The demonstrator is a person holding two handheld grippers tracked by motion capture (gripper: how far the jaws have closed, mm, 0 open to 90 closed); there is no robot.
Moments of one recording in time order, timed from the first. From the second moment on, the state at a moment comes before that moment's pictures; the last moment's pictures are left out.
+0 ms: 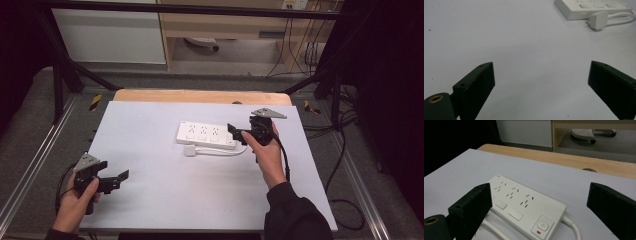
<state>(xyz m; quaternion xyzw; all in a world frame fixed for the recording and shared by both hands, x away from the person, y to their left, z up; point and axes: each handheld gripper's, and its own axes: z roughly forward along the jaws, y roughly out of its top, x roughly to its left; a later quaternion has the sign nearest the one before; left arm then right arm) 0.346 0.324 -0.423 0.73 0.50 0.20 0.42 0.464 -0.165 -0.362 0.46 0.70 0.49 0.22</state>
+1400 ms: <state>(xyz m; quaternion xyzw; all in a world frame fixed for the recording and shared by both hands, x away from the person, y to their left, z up) 0.346 0.322 -0.424 0.74 0.49 0.20 0.42 0.481 -0.136 -0.383 0.47 0.71 0.48 0.19</state>
